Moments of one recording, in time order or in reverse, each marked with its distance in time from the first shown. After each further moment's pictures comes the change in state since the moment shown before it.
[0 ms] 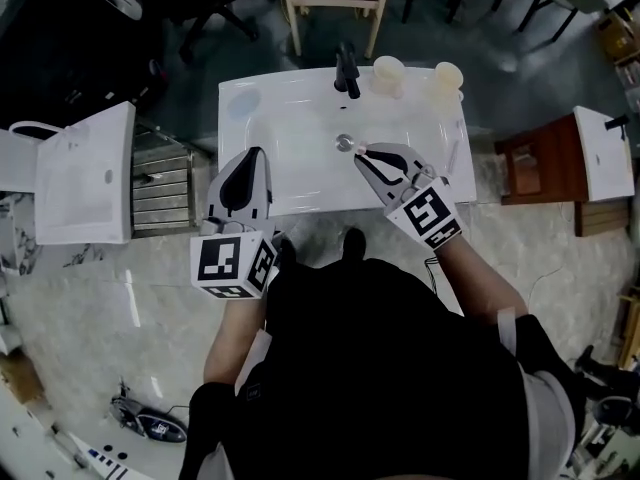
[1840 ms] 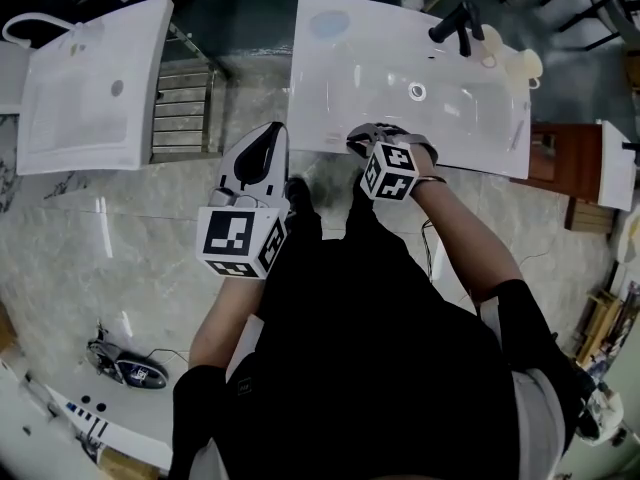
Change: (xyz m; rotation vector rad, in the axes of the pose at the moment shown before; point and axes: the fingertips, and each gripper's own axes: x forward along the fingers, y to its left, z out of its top) left arm -0.108 0.172 -0.091 -0.132 0.146 -0.009; right arm 0.215 0.210 -0.105 -0.450 0.563 0.420
